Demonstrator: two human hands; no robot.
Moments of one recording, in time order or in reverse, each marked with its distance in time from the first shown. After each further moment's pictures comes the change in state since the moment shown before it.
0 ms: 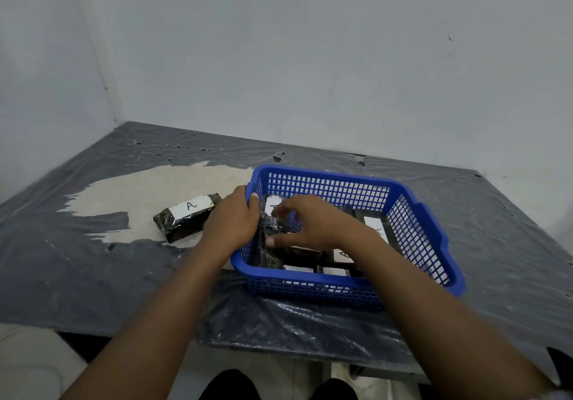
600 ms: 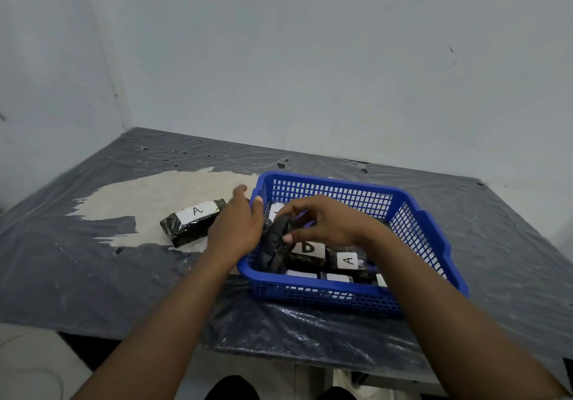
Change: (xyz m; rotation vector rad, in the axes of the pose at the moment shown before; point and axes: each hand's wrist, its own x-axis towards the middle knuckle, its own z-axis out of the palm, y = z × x) left_hand -0.002 -0.002 0.002 -0.061 0.060 -0.076; right_hand -0.004 0.012 -0.019 0.397 -0.061 -0.056
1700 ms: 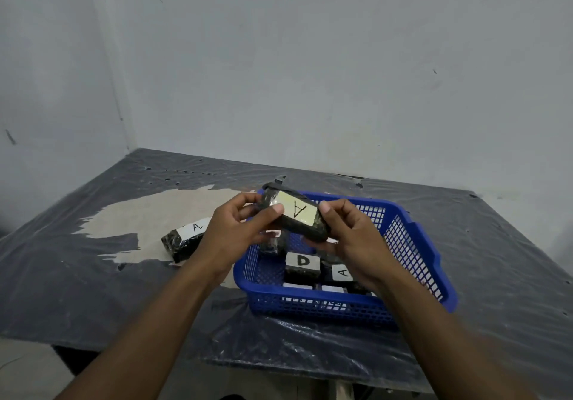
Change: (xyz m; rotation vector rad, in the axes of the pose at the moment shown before) left_hand -0.038 0.035 -0.050 -0.997 -0.242 0.032; right_hand -0.047 0.002 0.016 1.018 0.482 -0.017
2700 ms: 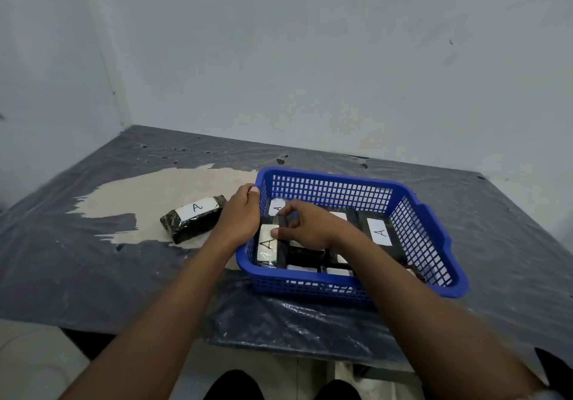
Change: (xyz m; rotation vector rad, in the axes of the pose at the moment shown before) left_hand 0.048 -0.057 -0.009 0.656 0.174 -0.065; right_hand 0.046 0.026 0.039 -1.164 -0.270 0.245
